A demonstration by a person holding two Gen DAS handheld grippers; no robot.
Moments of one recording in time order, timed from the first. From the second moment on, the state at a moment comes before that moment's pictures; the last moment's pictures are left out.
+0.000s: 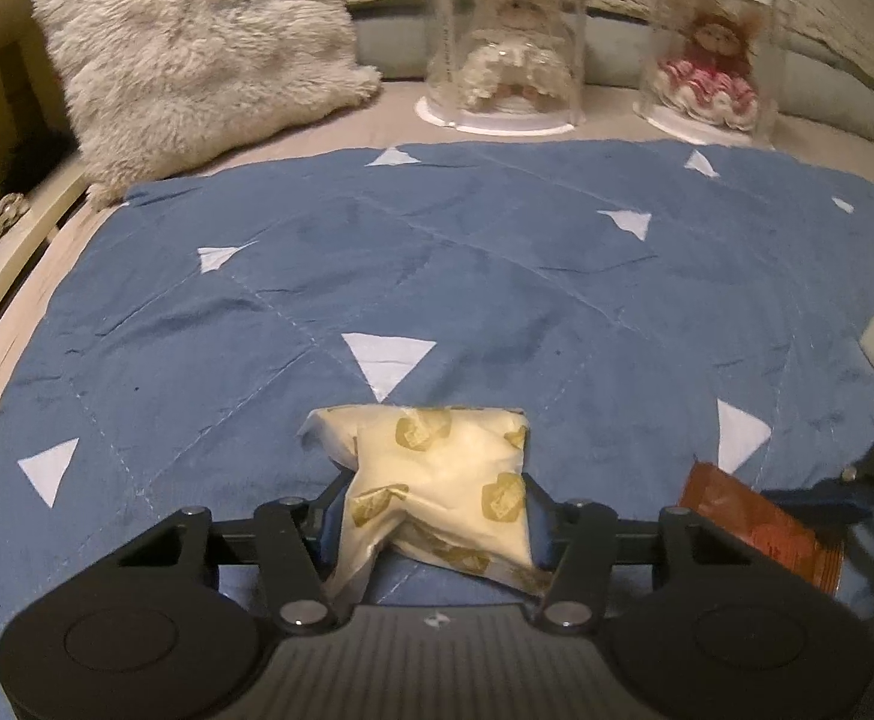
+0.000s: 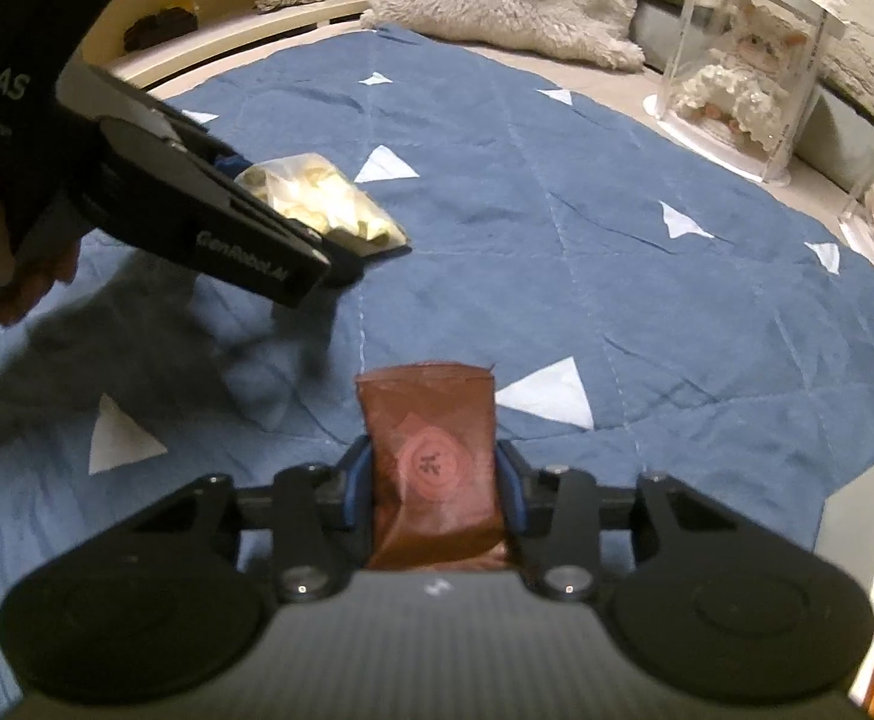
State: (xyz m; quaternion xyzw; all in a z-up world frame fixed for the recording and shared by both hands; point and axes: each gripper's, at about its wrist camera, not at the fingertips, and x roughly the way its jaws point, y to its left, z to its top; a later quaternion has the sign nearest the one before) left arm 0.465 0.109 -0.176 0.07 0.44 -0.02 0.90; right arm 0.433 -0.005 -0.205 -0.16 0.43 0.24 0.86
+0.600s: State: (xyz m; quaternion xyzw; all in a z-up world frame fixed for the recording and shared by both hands) left arm 0.419 0.120 -0.108 -0.01 0.40 0.02 0.92; right arm 0.409 -0.013 -0.146 -0.12 0.41 0.21 0.88
